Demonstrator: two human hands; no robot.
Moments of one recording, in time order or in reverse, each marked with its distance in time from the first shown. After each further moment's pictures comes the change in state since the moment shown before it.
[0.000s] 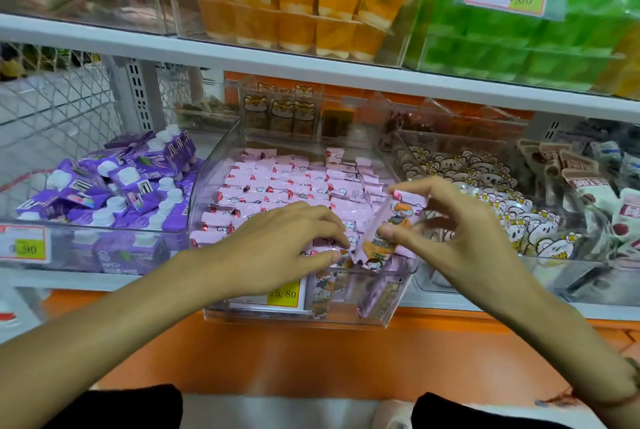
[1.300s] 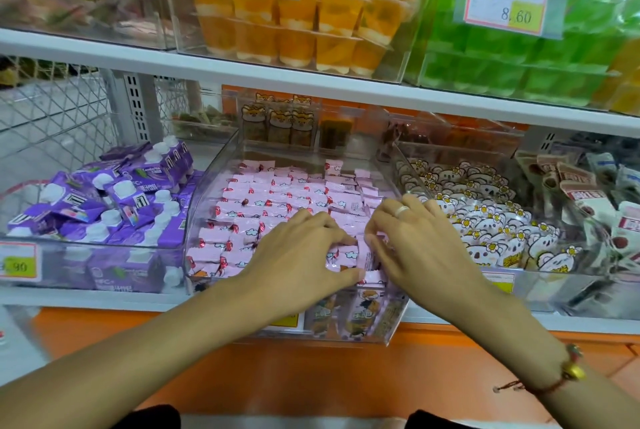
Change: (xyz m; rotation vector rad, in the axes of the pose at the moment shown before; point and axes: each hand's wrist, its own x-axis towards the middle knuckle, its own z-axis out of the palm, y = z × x) left_hand 0.019 0.013 0.020 -0.001 0.162 -0.199; right_hand 0.021 0.006 0.028 -0.848 -0.201 -0.175
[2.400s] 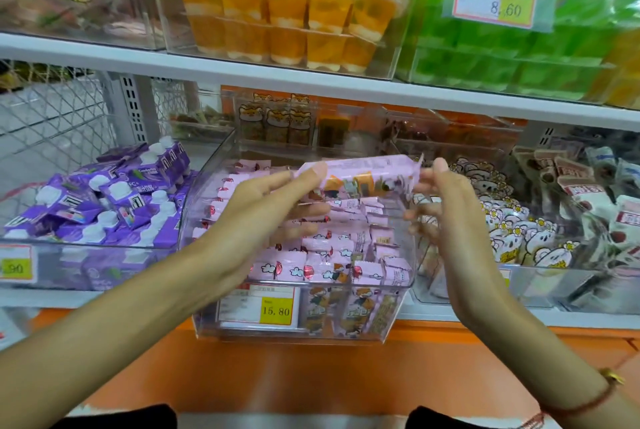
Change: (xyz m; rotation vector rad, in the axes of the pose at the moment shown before) left_hand -0.006 0.005 -0.050 -1.405 0.154 -0.353; right_hand 0.000 -0.003 -0.023 1.434 0.385 0.775
